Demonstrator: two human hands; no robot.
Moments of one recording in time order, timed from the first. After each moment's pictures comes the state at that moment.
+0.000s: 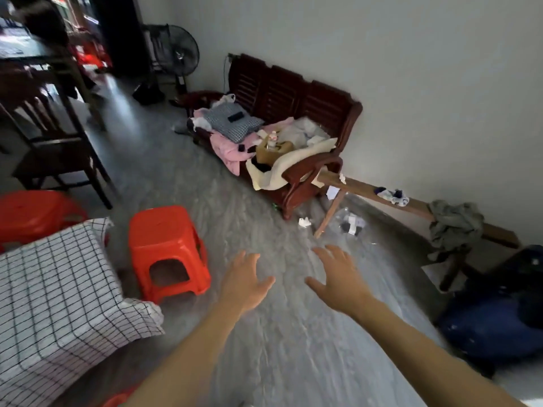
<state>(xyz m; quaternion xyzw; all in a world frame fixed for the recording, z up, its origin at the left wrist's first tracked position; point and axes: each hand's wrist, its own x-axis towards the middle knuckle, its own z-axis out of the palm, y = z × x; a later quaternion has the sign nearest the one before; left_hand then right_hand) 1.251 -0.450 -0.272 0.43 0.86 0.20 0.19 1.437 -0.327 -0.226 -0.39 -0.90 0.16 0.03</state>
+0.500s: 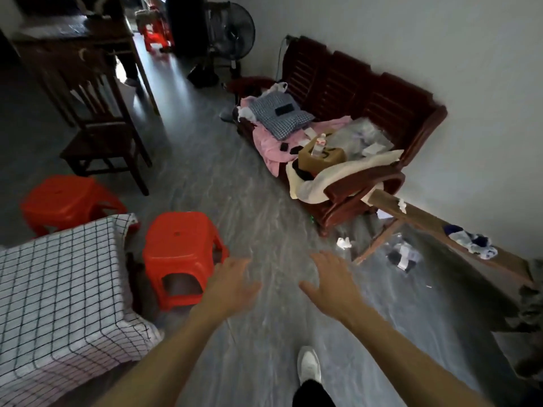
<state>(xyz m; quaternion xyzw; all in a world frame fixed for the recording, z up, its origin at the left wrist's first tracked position) 1.080 -0.306 -0.306 0.36 0.90 0.14 0.17 1.247 -0.128 -0.275 -0.30 -0.93 0.22 0.01</state>
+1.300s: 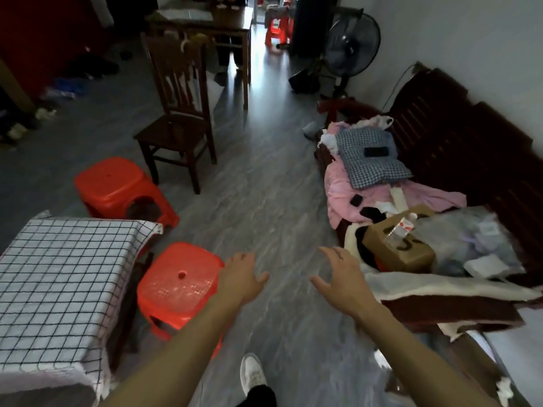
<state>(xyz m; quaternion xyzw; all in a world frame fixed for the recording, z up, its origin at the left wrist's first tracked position) 0.777 -0.069 -0.325 0.12 0.97 0.17 0.15 0.852 0.161 -0.280 -0.11 -0.97 0.21 -0.06</state>
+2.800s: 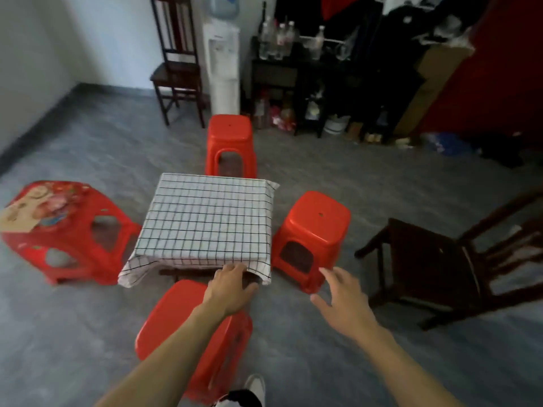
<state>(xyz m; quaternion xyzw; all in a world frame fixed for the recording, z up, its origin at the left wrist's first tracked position) 0.391 -0.185 -0.344 -0.60 0.73 0.33 0.00 0.142 -0.091 -0.307 0.60 -0.78 0.03 -0.19</state>
